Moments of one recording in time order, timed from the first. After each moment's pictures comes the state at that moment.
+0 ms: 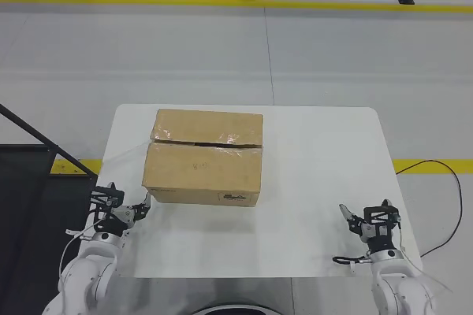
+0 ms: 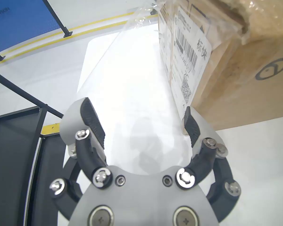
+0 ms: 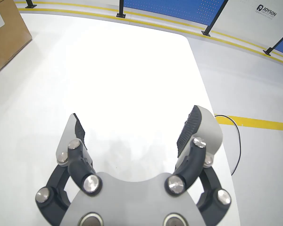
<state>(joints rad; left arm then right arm) 1.73 -1.15 -1.60 -1.80 1.32 0.00 0.00 -1.73 -1.15 1.60 -1.80 -1.33 0.00 0.00</state>
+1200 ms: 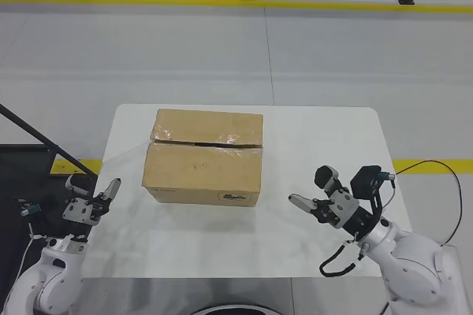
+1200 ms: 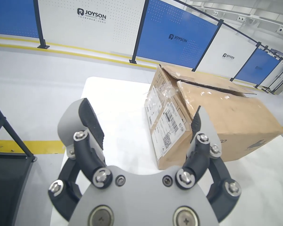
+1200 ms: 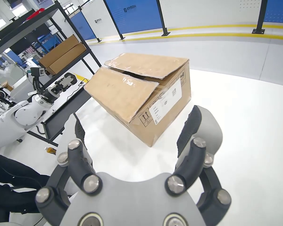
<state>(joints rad) 1.82 -1.16 -1.84 -1.88 0.85 -0.32 0.17 -1.52 -1.14 1.56 -2.14 -0.63 -0.41 0.55</state>
